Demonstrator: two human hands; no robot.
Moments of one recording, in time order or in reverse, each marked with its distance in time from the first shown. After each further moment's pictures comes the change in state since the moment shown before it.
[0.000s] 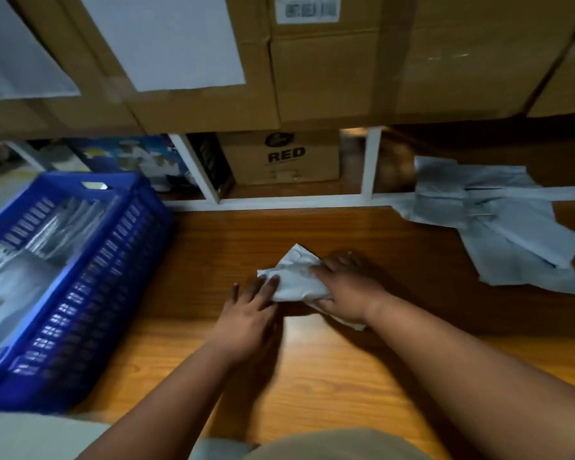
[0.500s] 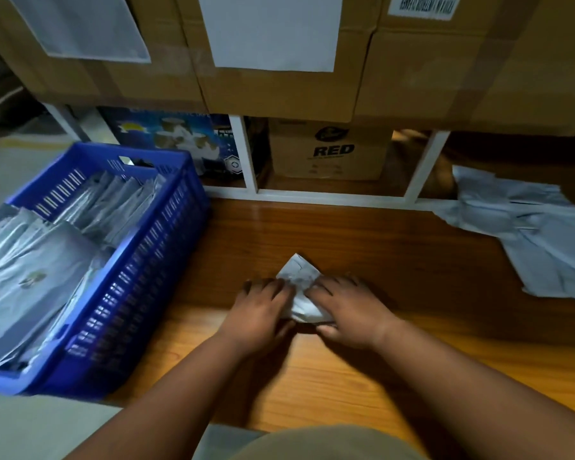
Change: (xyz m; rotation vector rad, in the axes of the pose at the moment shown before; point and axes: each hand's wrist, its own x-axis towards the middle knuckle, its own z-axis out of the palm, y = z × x) left_hand -0.040 -0.078 0.012 -0.131 0.089 -0.034; right_hand 0.021 -0.116 0.024 -0.180 -0.024 -0.134
